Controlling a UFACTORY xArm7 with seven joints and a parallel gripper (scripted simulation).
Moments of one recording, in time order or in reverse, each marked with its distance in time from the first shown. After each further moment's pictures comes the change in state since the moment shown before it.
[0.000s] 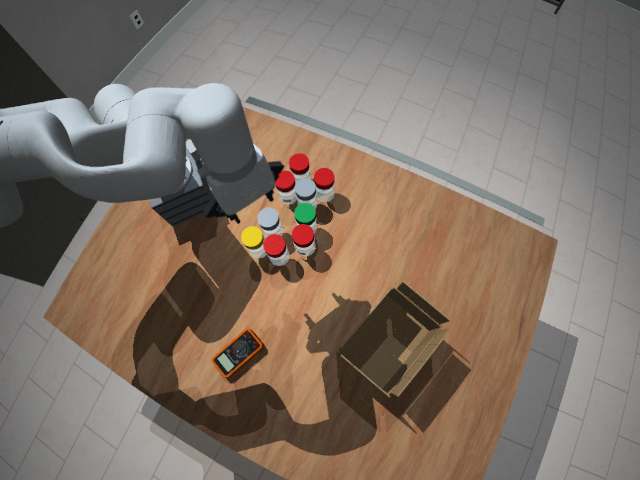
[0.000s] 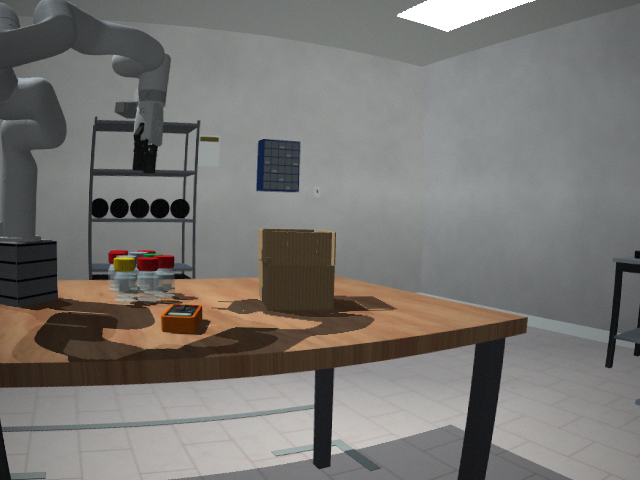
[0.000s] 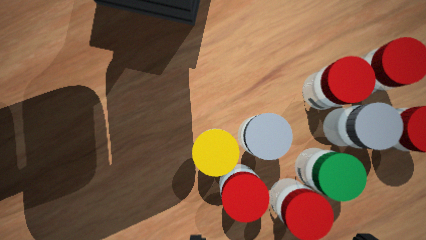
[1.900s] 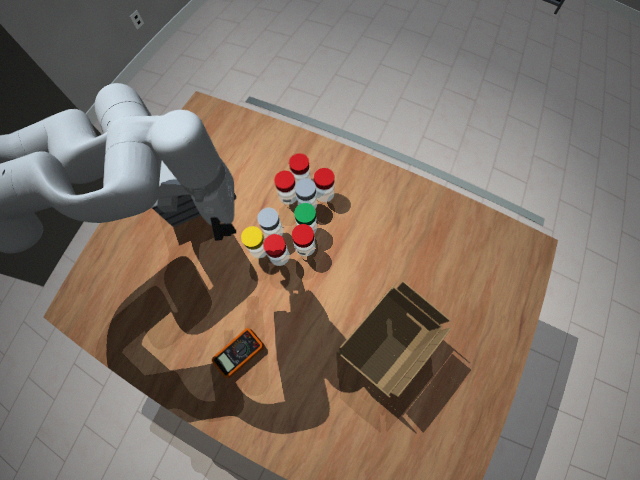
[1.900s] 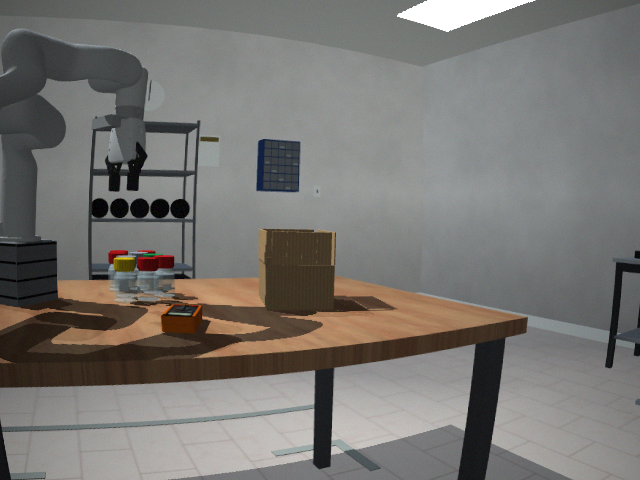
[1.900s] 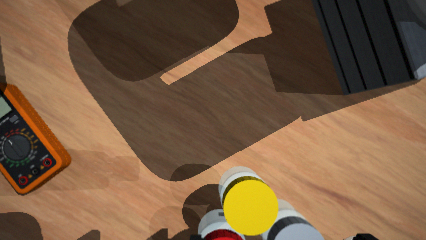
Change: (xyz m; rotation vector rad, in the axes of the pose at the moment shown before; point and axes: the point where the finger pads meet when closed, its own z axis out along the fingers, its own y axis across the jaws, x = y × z) arm 0.036 -0.045 0.049 -0.003 -0.016 -1.028
